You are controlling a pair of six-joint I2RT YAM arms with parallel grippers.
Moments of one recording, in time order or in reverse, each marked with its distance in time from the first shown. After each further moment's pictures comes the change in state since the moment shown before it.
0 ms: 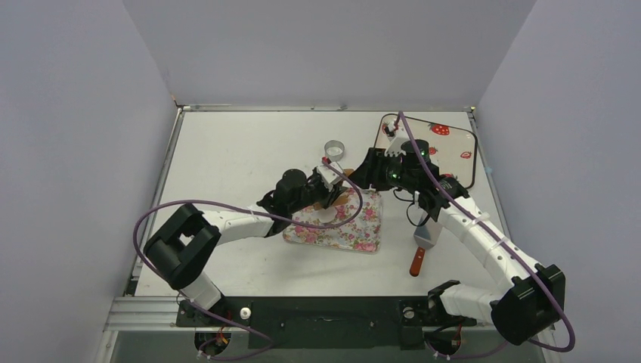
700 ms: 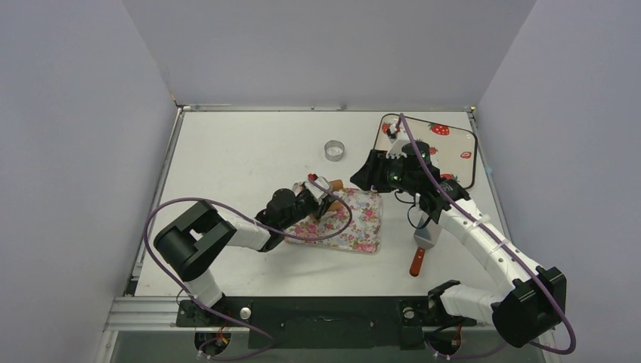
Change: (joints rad) left arm 0.009 0.097 -0.215 0.346 -0.050 -0.010; right arm 0.001 -0.015 -0.026 -0.005 0.028 0.000
